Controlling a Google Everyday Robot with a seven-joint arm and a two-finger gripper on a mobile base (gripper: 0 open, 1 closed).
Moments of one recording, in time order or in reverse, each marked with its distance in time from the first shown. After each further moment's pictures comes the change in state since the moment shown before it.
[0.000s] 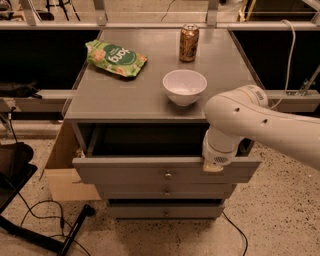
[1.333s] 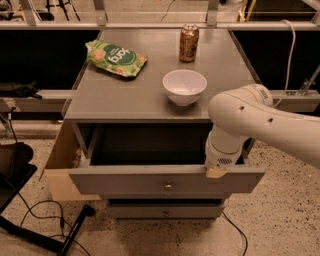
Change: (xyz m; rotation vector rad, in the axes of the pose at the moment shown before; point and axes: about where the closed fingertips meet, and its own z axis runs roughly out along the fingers) arm 0.006 0.013 -0.009 -0.037 0.002 0.004
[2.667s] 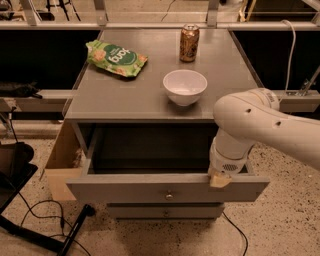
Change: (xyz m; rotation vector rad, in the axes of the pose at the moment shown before) arm 0.010 0.027 -0.001 -0.065 0.001 0.019
